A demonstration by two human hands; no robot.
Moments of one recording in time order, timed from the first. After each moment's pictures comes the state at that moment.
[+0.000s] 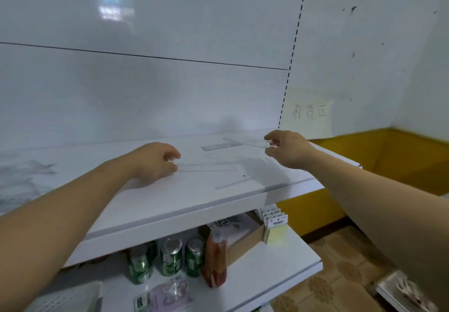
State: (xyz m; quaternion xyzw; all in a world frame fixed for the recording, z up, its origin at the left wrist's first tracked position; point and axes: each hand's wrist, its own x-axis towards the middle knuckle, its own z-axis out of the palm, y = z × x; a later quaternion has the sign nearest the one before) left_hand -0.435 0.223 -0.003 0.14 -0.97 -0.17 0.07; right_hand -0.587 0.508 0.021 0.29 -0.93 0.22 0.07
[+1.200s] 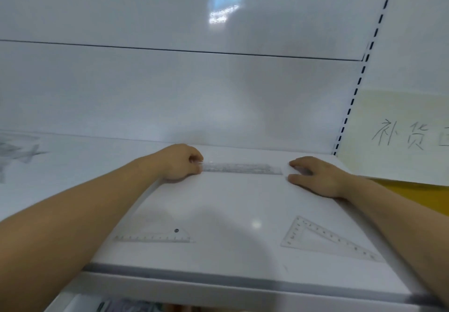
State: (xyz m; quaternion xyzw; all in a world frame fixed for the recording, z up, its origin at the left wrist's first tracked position) left_hand -0.611 0.278 -0.011 0.33 -0.93 -0.13 0.06; right_hand -0.872 0.494 -0.027 0.50 -0.85 0.13 -0.10
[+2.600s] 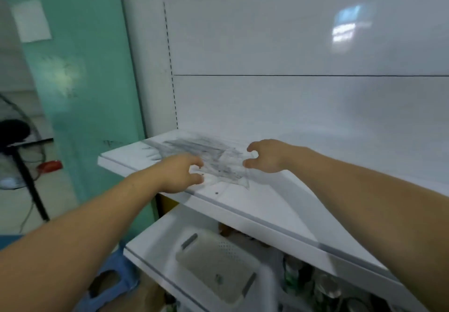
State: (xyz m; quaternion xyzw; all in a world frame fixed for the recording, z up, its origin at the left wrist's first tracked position) left_hand -0.173 0.220 0.029 0.56 -0.82 -0.08 0.09; right_hand -0.414 0.208 0.045 0.76 -0.65 0.02 -0.03
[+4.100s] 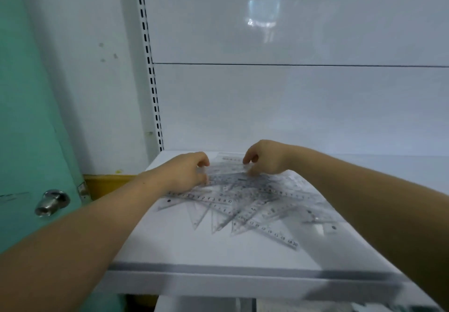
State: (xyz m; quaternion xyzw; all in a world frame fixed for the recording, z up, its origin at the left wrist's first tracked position) left_hand -0.058 -0.134 0.006 0.32 -0.93 -0.12 0.10; right_hand -0.250 -0.013 0.039 0.61 -0.78 0.06 -0.08
